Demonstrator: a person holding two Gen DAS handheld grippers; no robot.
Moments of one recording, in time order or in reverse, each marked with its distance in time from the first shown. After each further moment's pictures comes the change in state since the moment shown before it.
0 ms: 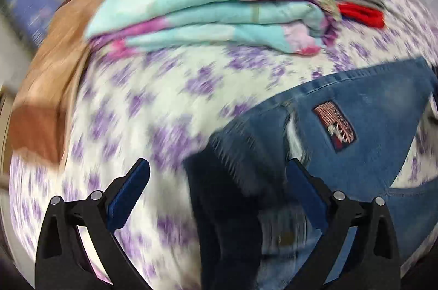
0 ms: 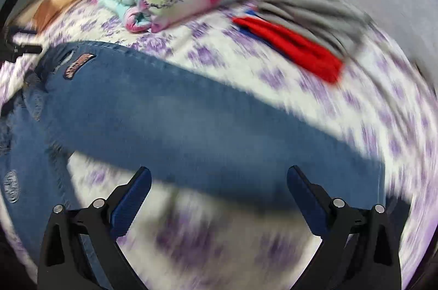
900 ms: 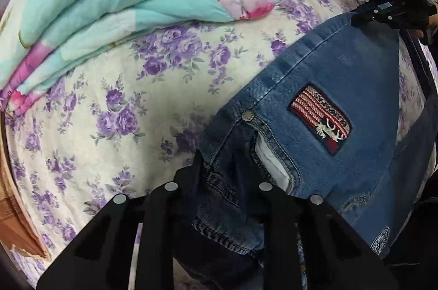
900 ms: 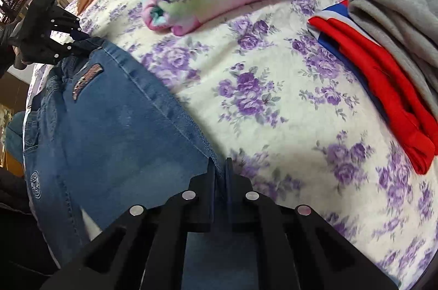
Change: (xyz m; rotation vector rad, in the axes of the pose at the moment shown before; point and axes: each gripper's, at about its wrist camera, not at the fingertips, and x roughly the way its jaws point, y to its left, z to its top) left arm 0.070 -0.026 0.040 0.309 0.199 -0.262; right arm 0.074 -0.027 0.085 -0.165 0.176 0.410
